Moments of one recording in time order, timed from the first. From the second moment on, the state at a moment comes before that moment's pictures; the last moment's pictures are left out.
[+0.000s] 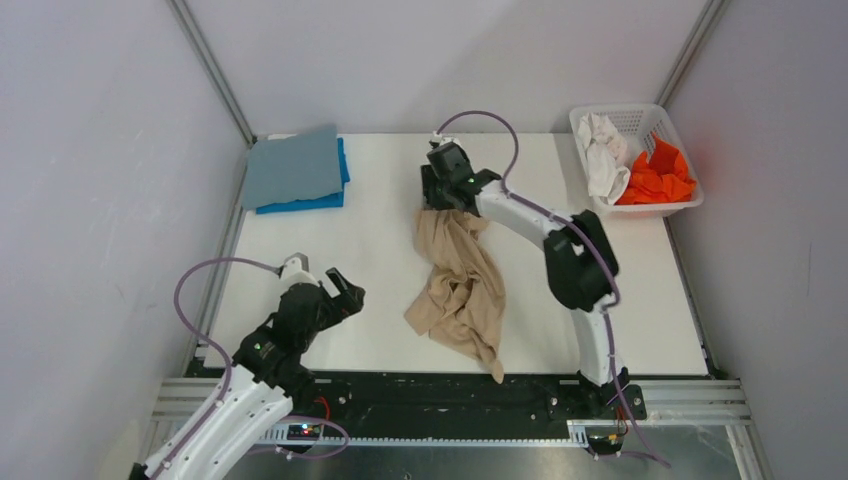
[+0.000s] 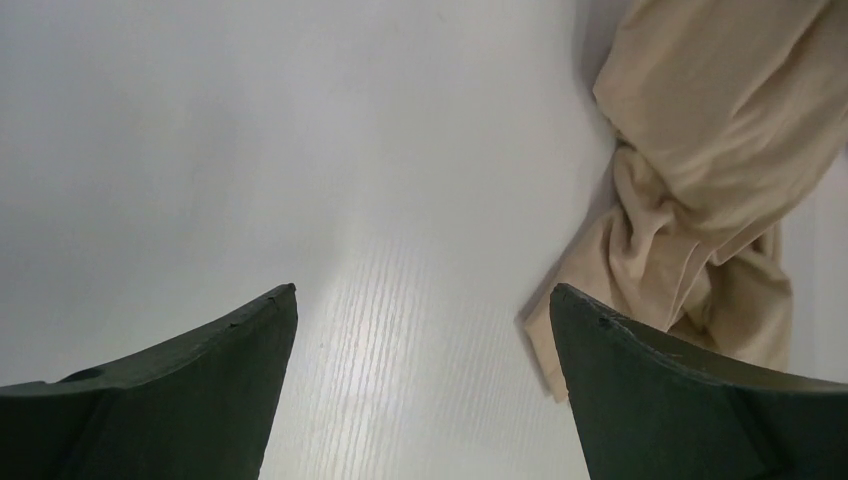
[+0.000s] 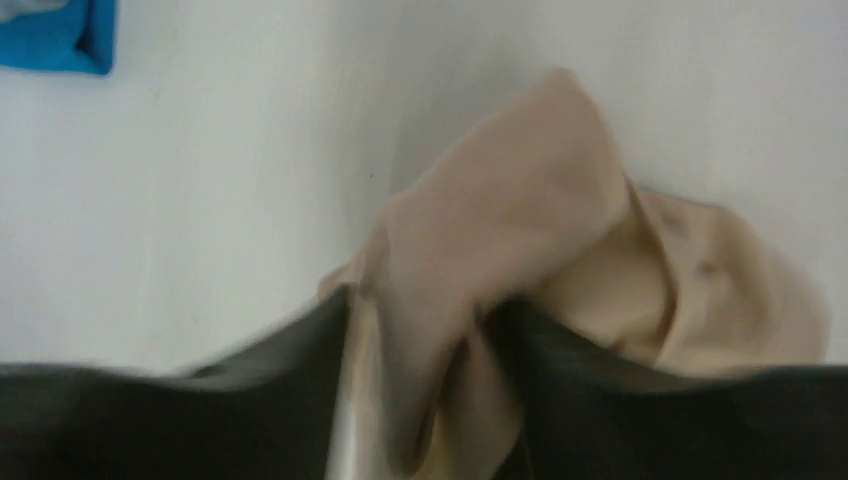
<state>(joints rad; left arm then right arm) -0.53 0.38 0.33 -0.54 -0.32 -0.83 0.66 2.01 1.67 -0.36 0.15 0.44</state>
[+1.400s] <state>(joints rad) -1.08 1.48 0.73 -0.32 -0.27 -0.49 0.68 0.73 0.58 -0.62 0.20 0.70</state>
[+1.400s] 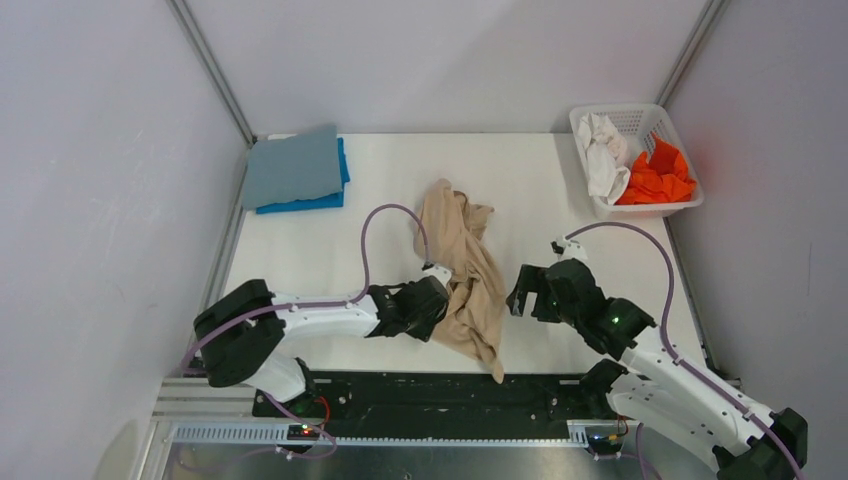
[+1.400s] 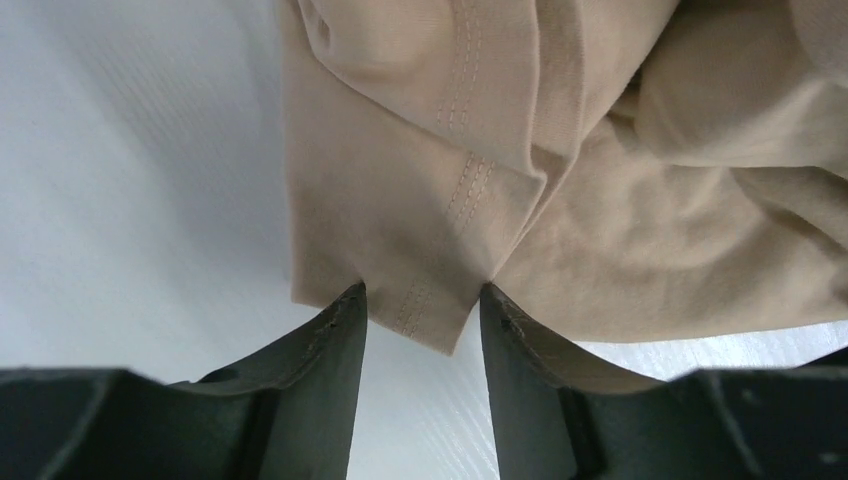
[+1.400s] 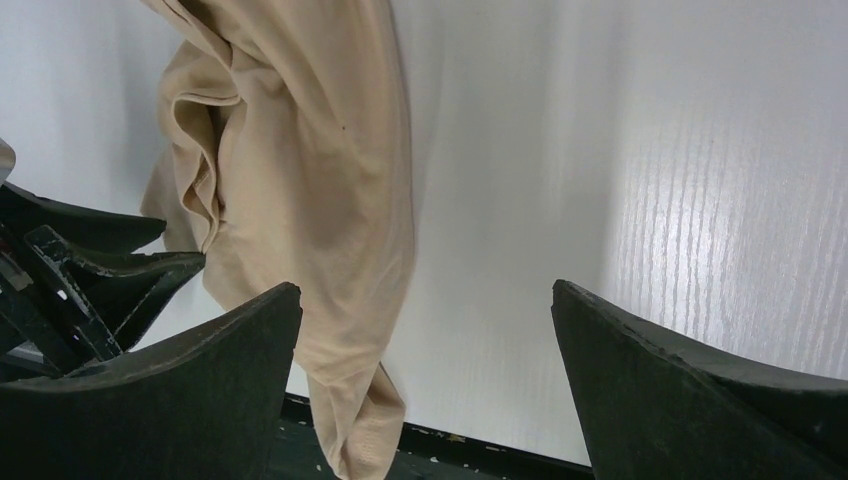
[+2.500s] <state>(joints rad) -1.02 1.04 0.51 -0.27 -0.36 -0.74 1.12 0.79 0.56 -0.65 0.24 0.71</state>
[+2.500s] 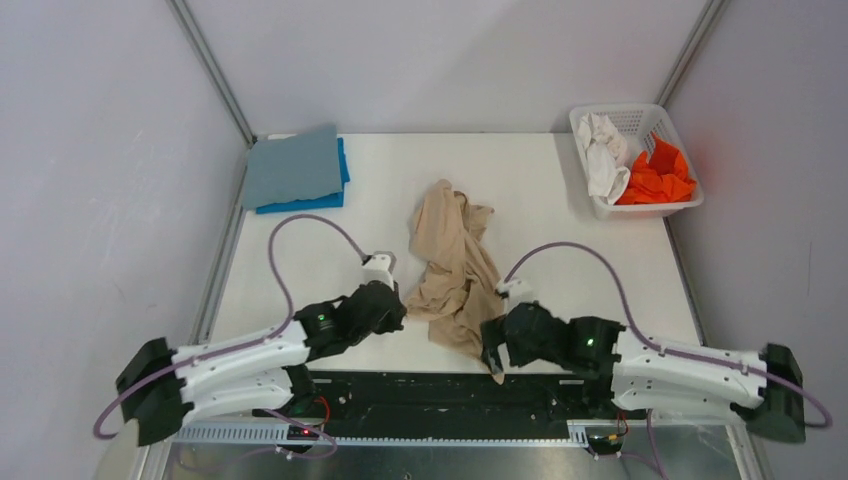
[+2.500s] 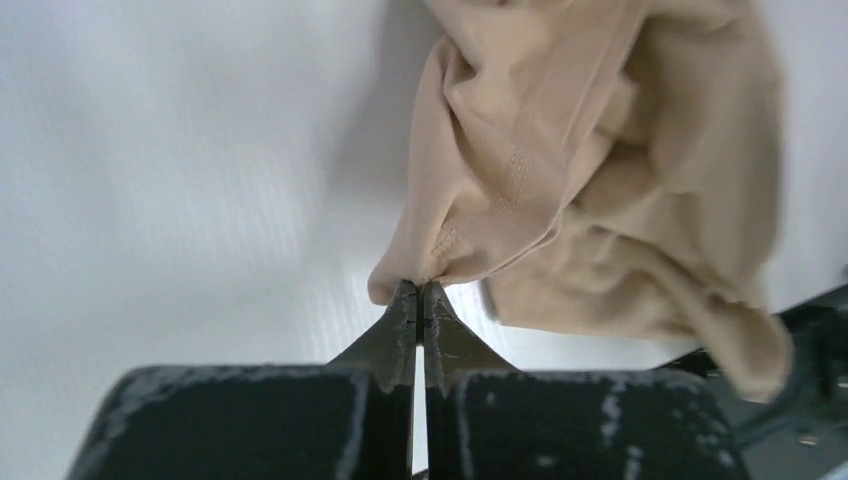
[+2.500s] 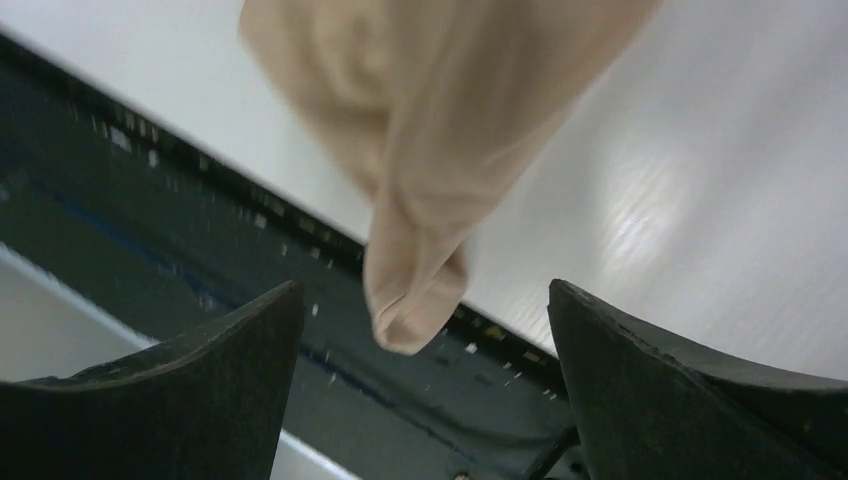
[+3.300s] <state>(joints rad) -0.69 0.70 0.43 -0.30 -0.49 -0.88 0.94 0.84 0.56 -0.50 0.36 0.90</state>
